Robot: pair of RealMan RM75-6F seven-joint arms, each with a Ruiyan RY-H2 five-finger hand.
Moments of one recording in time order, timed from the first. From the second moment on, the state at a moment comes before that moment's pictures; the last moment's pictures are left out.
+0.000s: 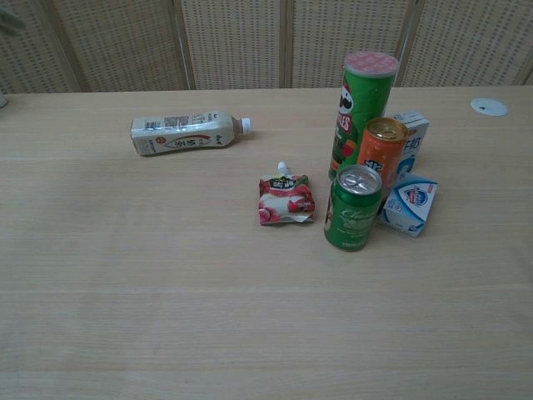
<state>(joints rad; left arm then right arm) -0.53 -1.02 -0.20 -1.82 1.06 0.98 0.22 0.19 -1.16 0.12 -1.61 -1.47 1.50 -0.16</state>
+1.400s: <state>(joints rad) -1.12 -1.69 -0.18 -0.82 0.69 0.37 0.25 0.07 -1.07 0.13 -1.66 -1.40 1.57 -0.15</state>
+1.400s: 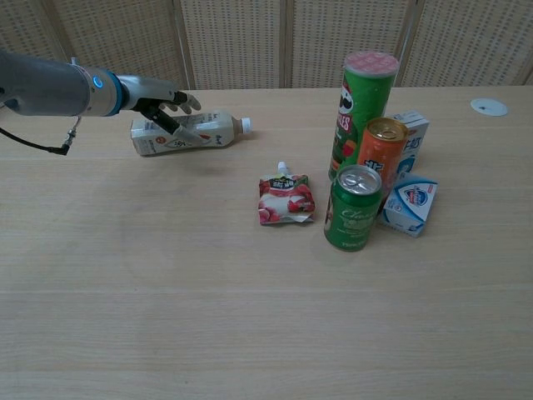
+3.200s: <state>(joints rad) -1.00 -1.57 -0.08 -1.05 1.08 0.58 0.18 0.03 -1.08 0.14 -1.64 -1.41 1.60 -0.12</state>
